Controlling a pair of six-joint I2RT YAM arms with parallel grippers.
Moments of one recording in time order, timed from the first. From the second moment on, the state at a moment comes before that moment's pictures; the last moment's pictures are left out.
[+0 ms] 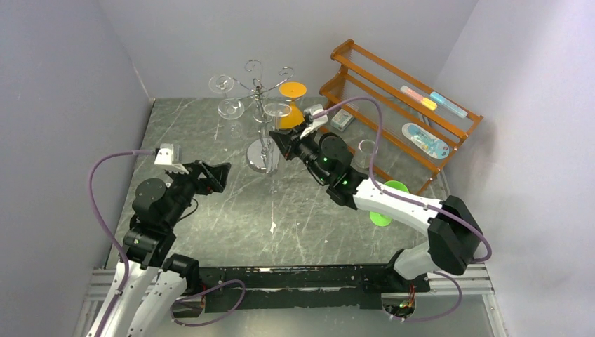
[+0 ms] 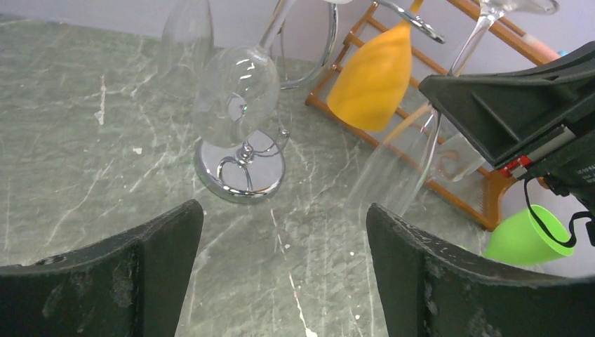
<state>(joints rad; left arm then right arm) -0.30 0.48 0.66 -0.23 0.05 -0.41 0.86 1.42 0.95 0.62 0.13 0.24</state>
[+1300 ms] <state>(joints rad) -0.30 0.49 0.66 -0.28 -0.02 -0.42 0.76 1.62 1.13 0.53 -0.20 0.18</state>
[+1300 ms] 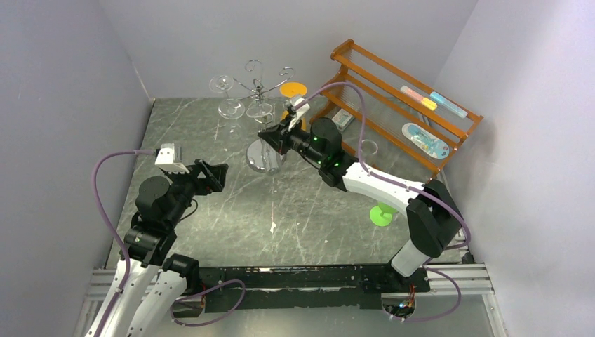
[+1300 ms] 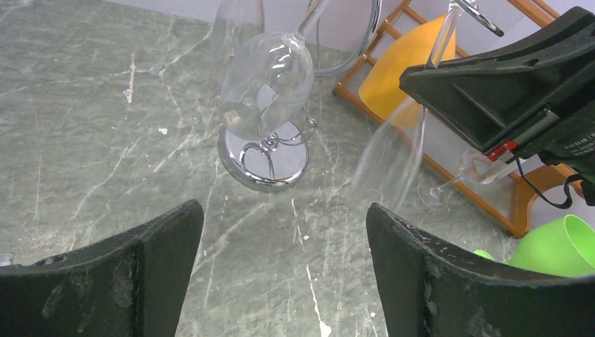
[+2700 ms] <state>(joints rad) -0.30 0.50 0.66 -0.29 -0.02 -0.43 0.74 1.55 1.00 0.64 -0.19 0.21</state>
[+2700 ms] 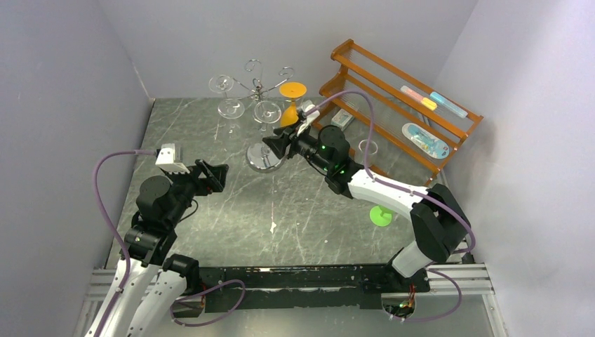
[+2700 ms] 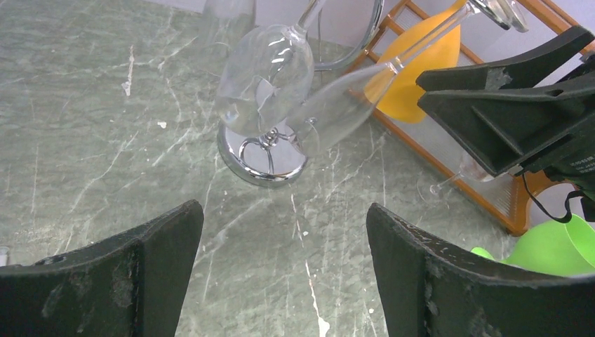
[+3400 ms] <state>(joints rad) -0.30 0.46 0.66 -0.32 -0.03 -0.43 0.74 1.04 0.89 0.17 0.13 0.32</state>
